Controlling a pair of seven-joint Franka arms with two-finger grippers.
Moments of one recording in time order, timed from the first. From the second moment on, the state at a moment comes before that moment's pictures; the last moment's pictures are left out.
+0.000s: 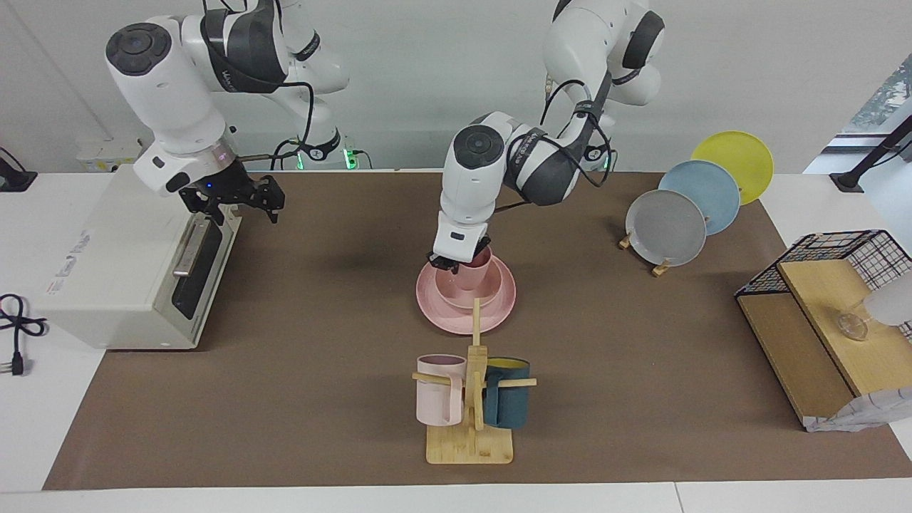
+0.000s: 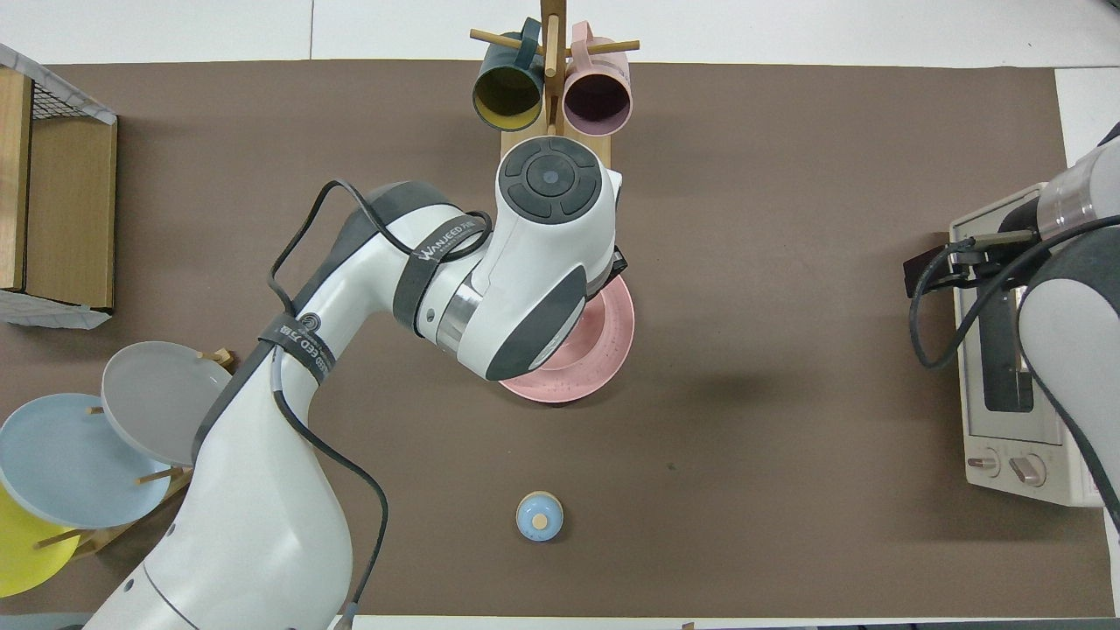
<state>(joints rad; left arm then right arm) -0.62 0.53 -0.13 -1.37 -0.05 1.87 -1.13 0.12 0.01 -0.10 -1.72 -0.02 1.64 -0.01</state>
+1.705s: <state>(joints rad) -0.07 0.08 -0.09 -1.46 -0.02 1.52 -0.37 0.00 0.01 0.03 -1.68 -0.02 1.59 -0.04</state>
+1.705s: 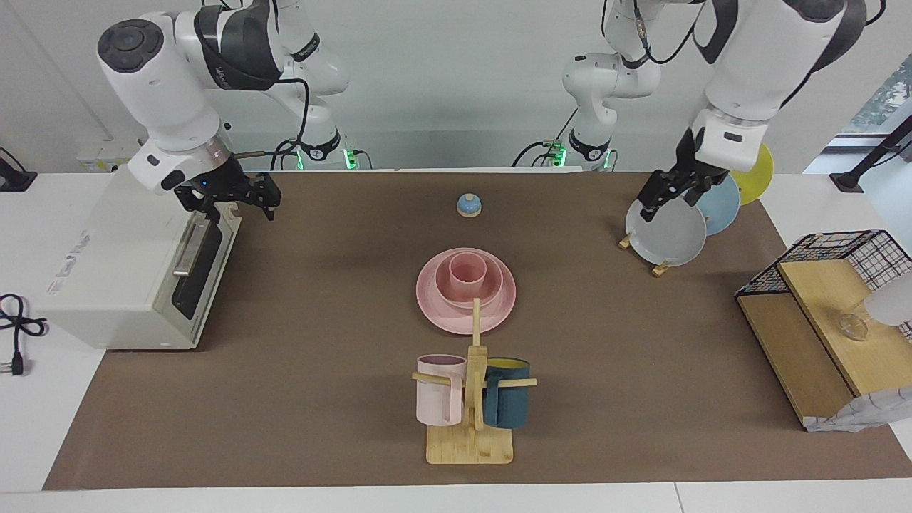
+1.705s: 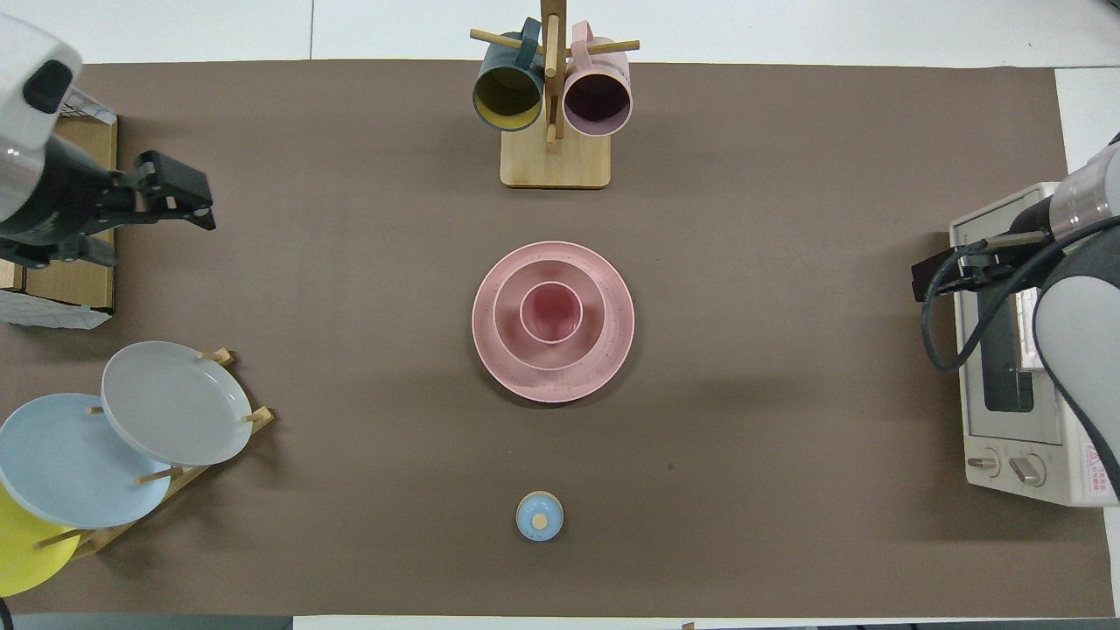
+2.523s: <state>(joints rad) -0.03 -0.04 -0.11 -1.64 -0.02 1.55 -0.19 -0.01 0.01 0.02 -1.65 -0.02 1.57 -0.04</state>
